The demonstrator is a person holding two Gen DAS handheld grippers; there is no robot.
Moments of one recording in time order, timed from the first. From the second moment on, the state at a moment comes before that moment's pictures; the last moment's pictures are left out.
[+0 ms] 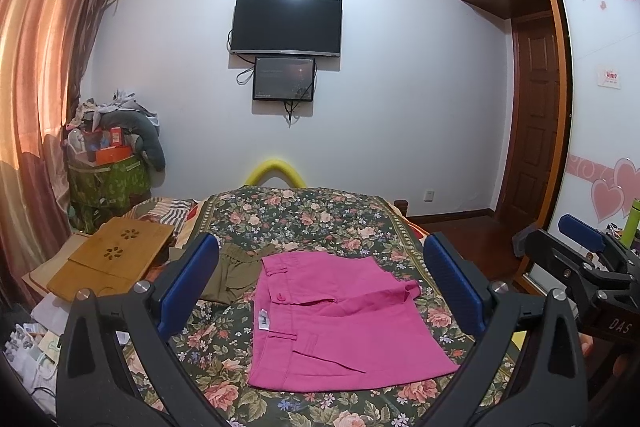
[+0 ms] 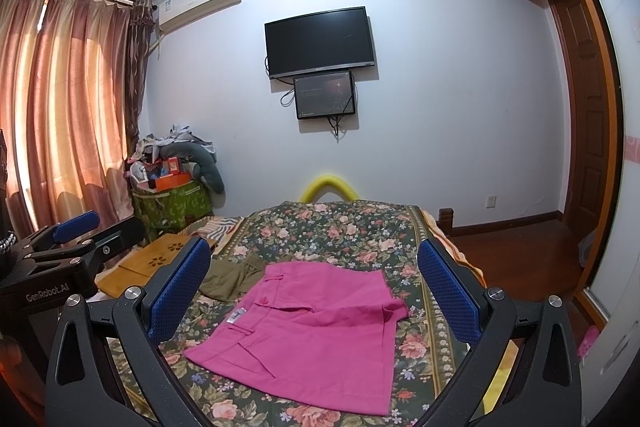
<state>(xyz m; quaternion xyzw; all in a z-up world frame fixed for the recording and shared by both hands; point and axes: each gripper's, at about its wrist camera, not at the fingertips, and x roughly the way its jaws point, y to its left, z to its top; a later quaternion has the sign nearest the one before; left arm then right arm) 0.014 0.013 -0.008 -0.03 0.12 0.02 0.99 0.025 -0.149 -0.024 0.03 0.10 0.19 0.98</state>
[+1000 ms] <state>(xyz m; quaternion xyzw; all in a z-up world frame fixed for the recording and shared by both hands) 0.134 0.055 -0.080 -0.02 0.25 0.06 0.97 0.119 -0.159 -0.086 0.02 0.21 0.13 0.97</state>
